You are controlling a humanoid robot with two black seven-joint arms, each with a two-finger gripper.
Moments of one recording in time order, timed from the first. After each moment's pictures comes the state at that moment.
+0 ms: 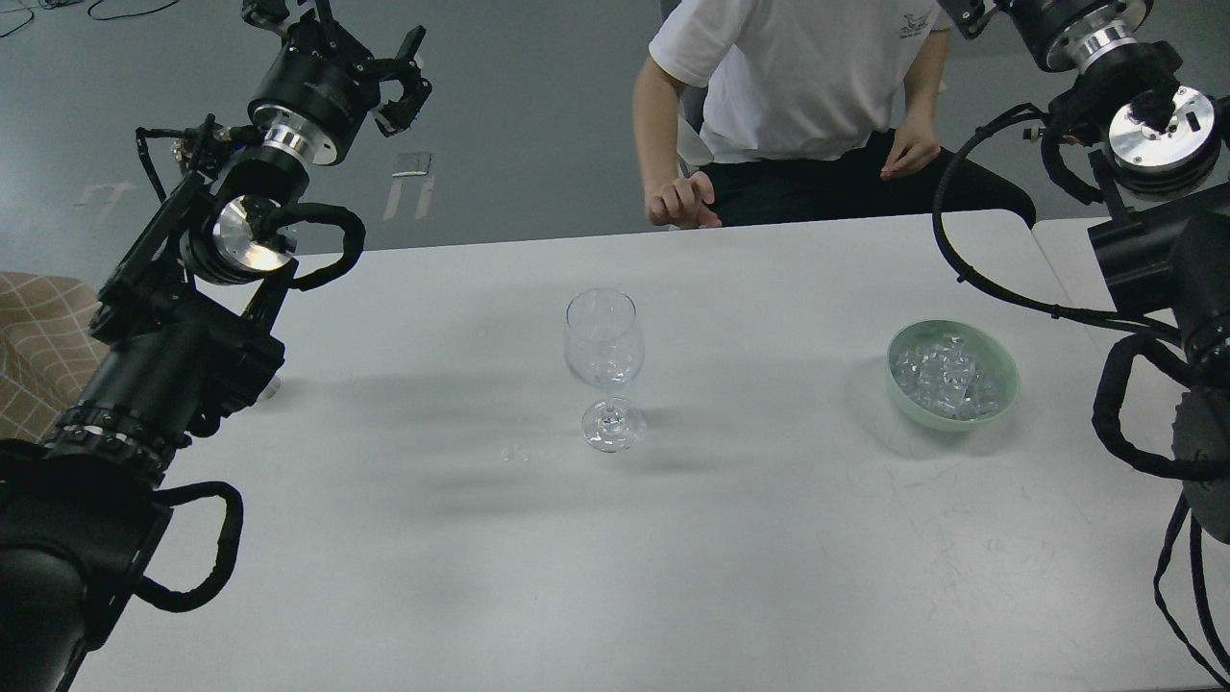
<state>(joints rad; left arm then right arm) -0.95 0.18 -1.16 -0.64 0.31 -0.32 -0.13 1.08 -0.15 1.59 0.43 -0.36 0.43 -0.10</state>
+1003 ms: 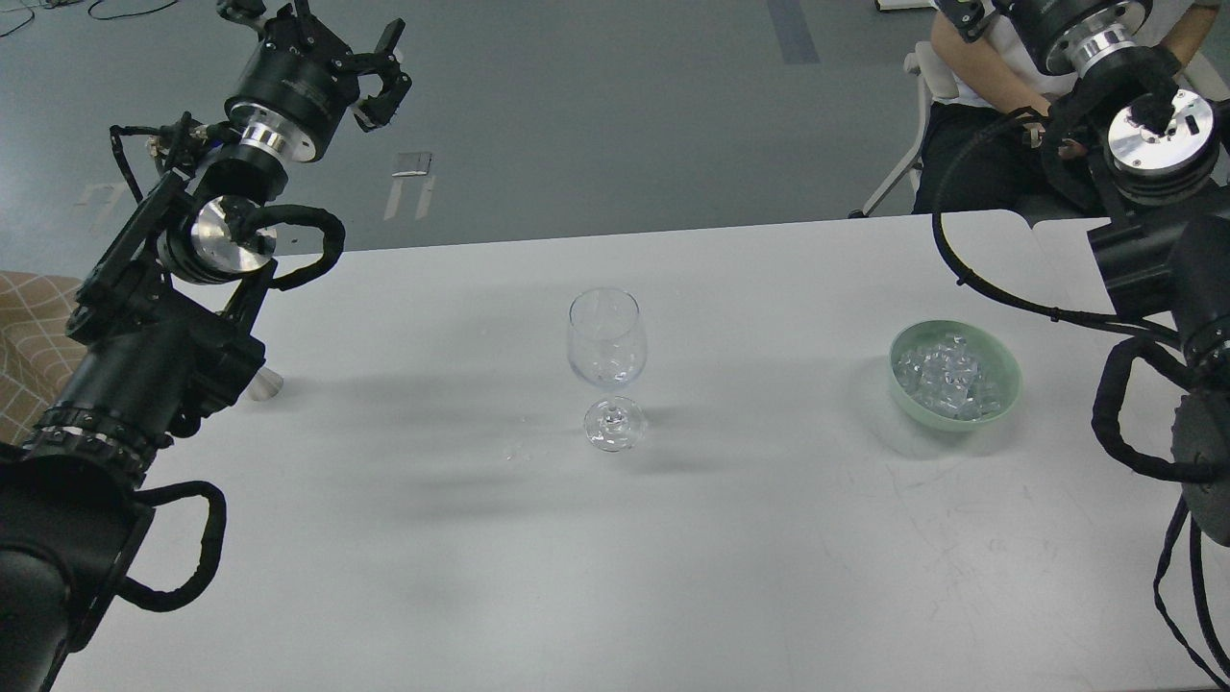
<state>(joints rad) -0.94 0.22 -1.17 -0.64 0.30 -0.34 -0.14 1.07 -0.15 1.59 0.42 -0.36 0.43 -0.10</state>
